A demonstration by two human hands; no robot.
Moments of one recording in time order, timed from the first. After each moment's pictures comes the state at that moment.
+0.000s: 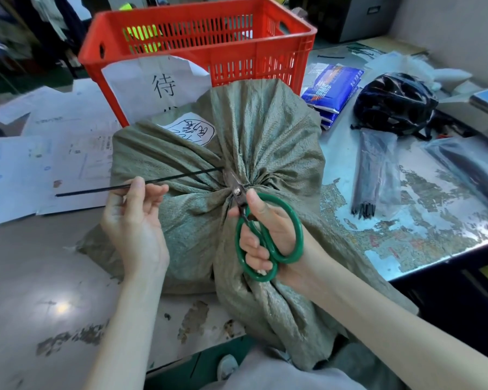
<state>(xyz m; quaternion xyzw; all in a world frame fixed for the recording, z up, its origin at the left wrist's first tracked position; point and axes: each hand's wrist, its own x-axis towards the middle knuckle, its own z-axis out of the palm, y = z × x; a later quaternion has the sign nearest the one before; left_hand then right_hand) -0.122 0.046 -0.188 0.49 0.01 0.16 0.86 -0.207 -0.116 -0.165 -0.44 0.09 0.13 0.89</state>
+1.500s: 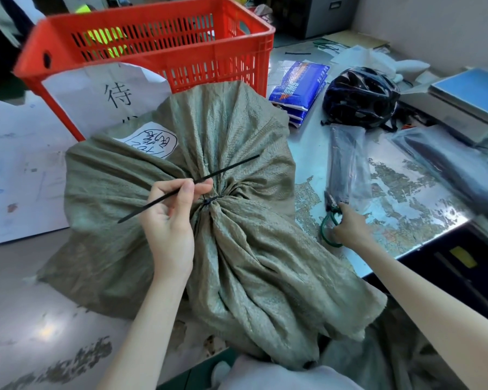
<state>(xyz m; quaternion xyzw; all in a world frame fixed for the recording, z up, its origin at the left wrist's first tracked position) -0.130 -0.035 -0.193 0.57 -0.14 0.07 0.81 -0.206 -0.332 -0.306 -0.89 0.38 0.03 0.25</state>
